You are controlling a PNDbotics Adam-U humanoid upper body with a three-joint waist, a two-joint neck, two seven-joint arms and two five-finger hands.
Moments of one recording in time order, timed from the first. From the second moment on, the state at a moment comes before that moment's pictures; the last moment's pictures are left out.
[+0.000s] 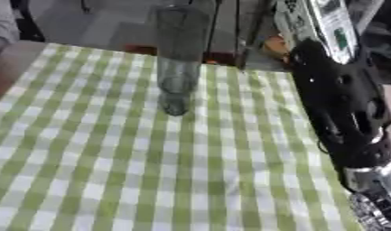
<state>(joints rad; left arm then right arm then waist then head) -0.31 0.25 -0.01 -1.99 0.03 -0.37 0.15 -1.15 -0.42 0.00 -1.51 -0.40 -0.14 -0.32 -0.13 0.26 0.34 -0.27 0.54</state>
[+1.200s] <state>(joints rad) -0.32 0.26 -0.01 -1.99 0.03 -0.37 0.14 -1.34 -0.32 -0.11 -1.38 -0.30 -0.30 -0.49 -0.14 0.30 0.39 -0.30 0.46</state>
